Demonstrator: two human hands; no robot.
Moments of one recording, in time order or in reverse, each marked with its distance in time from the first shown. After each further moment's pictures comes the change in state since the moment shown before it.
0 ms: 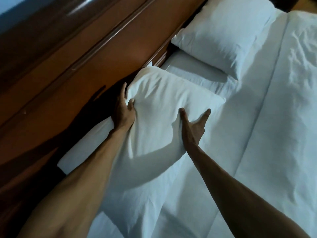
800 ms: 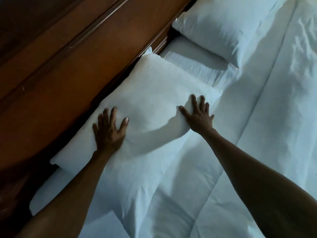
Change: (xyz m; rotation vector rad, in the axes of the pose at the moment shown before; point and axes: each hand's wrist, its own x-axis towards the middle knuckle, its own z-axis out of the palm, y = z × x) left_hand -0.122 -0.055 -0.046 0.547 -0.241 -0.226; right_hand 0.040 0.022 -0.049 -0.927 -0.374 -0.278
